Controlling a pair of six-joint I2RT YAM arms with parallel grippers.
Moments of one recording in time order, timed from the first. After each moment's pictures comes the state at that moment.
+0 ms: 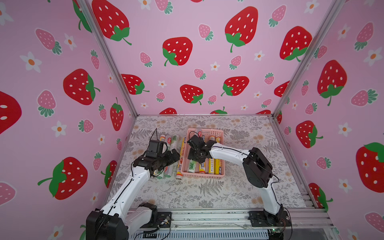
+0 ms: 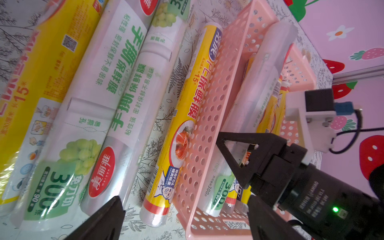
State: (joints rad) left arm -0.20 1.09 0.81 -0.65 0.22 -0.65; right arm 0.89 2.14 1.67 -0.62 0.03 1.03
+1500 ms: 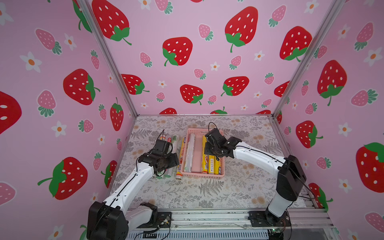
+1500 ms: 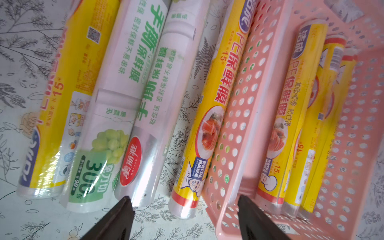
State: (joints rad) left arm -0.28 1.16 0.86 -0.78 0.04 -0.57; right arm 0.79 1.70 1.39 -0.65 0.20 0.79
